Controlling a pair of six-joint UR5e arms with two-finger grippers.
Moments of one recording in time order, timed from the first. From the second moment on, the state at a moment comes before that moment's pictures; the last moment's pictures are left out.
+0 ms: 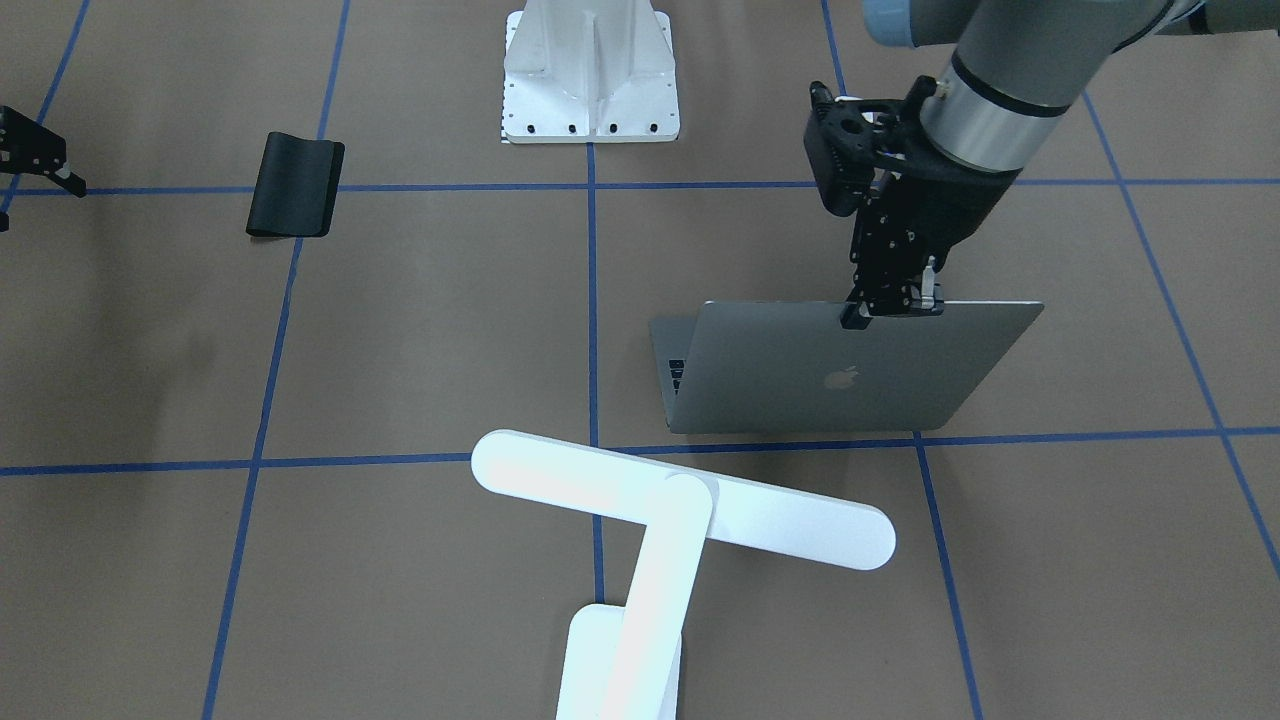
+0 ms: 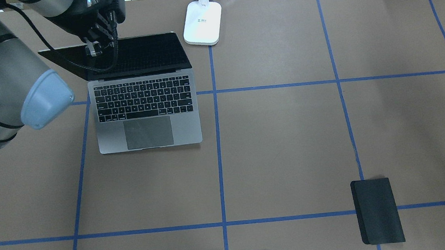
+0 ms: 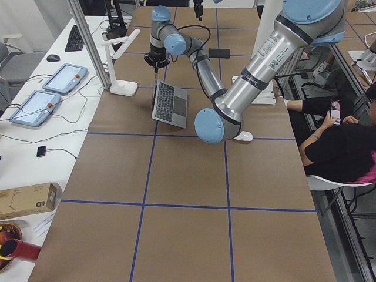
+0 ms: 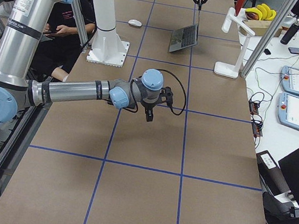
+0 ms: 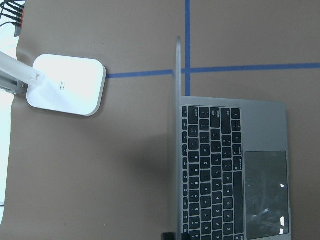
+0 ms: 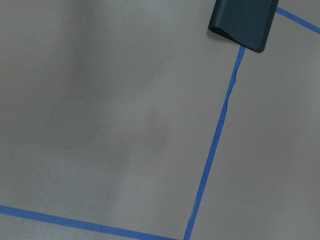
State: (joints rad) left arm -0.93 -2.28 -1.82 -1.46 -2.10 0.58; right arm 1.17 -1.85 2.02 -1.24 2.48 0.34
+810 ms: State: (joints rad) left arm -0.90 -2.33 -1.70 -1.57 -2.07 0.65; right arm 1.17 -1.85 2.01 -1.24 2.48 0.35
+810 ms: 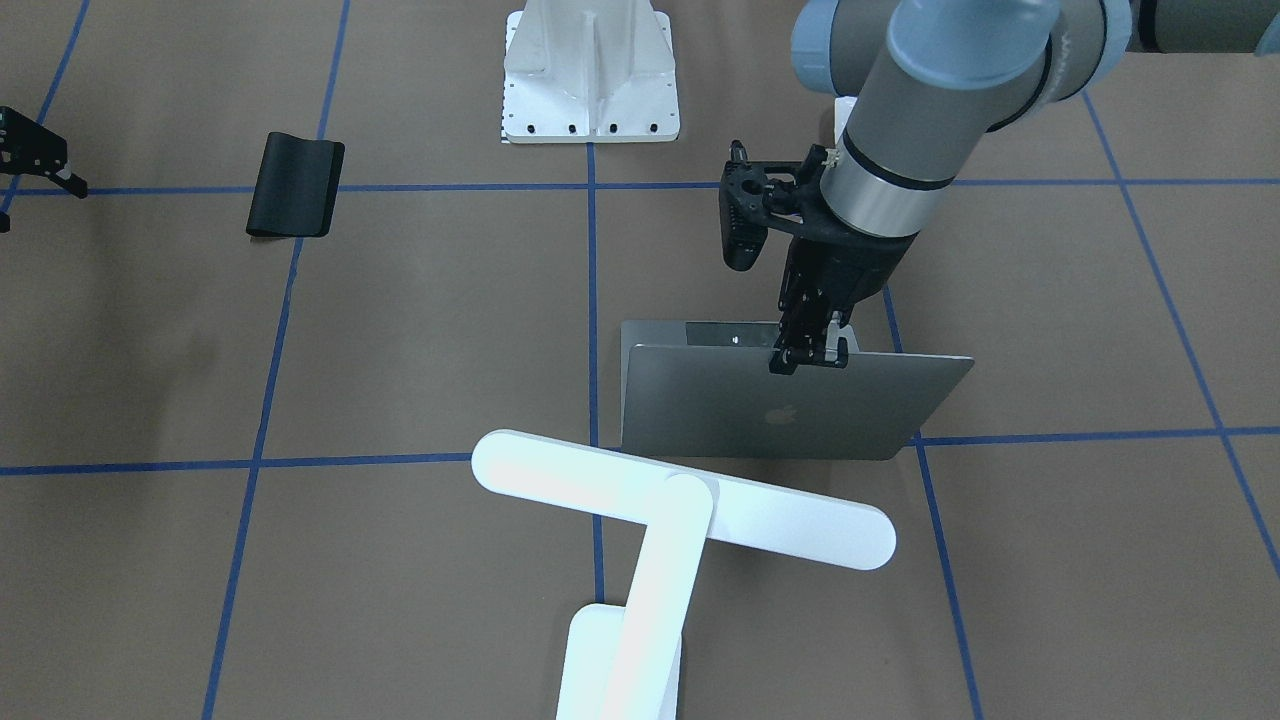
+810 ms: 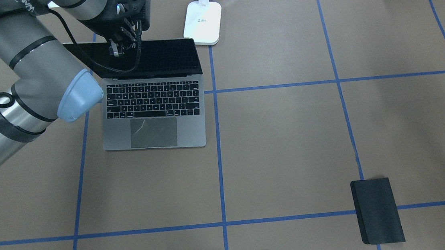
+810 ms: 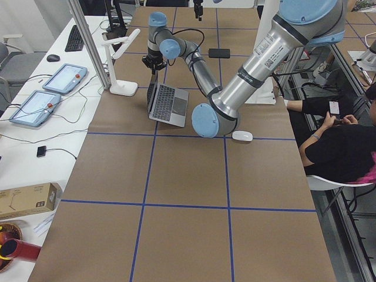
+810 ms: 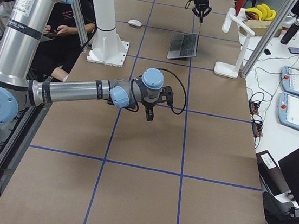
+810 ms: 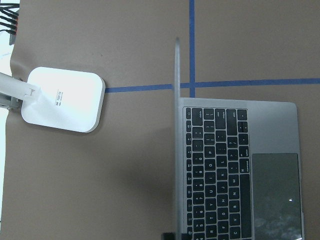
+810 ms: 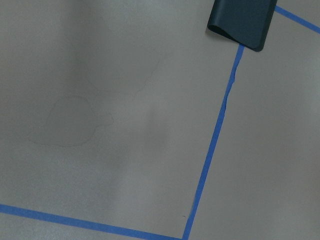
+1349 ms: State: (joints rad) left arm -0.88 -2.33 -1.66 -1.59 -2.06 0.65; right arm 1.17 -1.84 2.01 -1.24 2.48 0.35
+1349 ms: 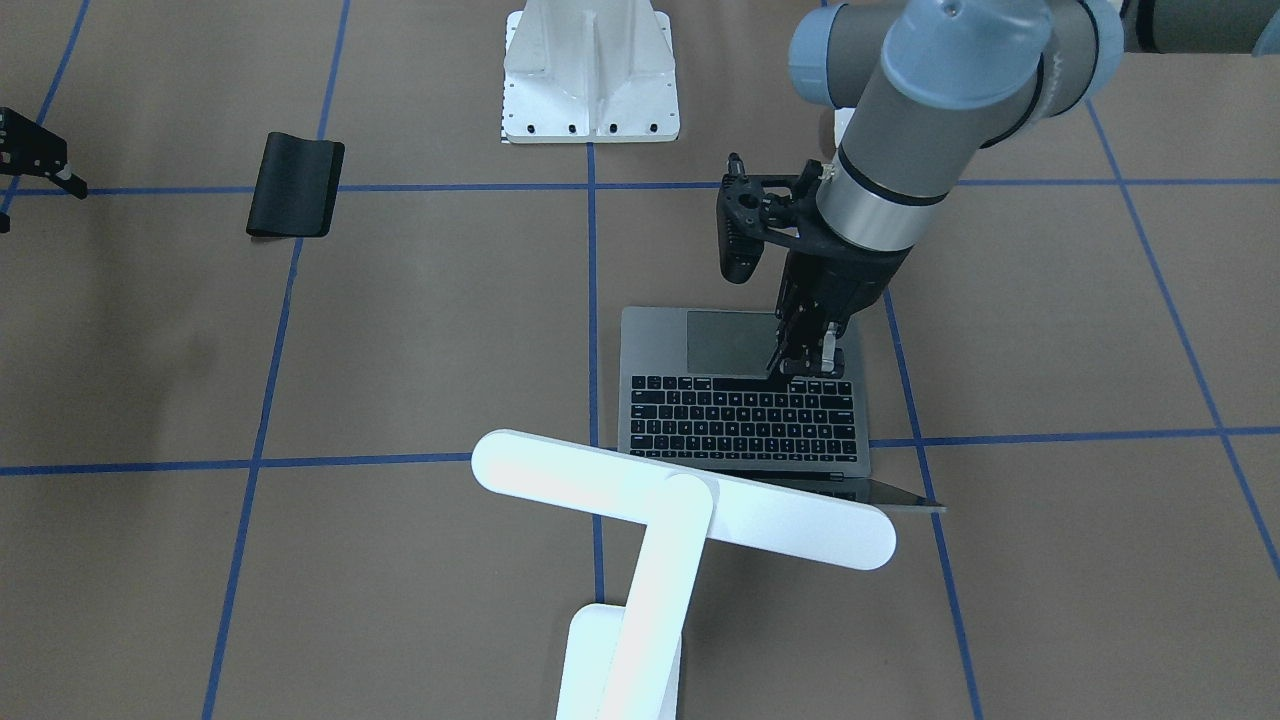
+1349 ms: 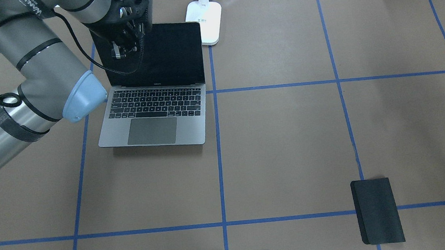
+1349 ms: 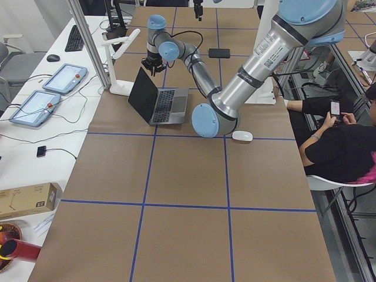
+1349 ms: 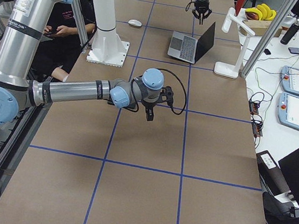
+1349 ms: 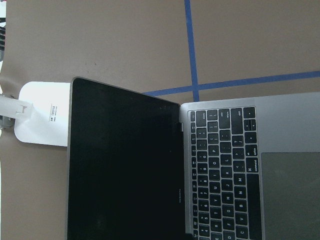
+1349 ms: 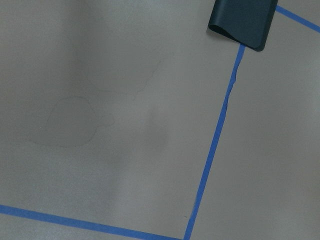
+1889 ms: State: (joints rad) left arm -0.86 -2.31 -1.66 -1.64 -2.03 0.62; right arm 1.16 -1.84 2.01 -1.25 2.48 0.35
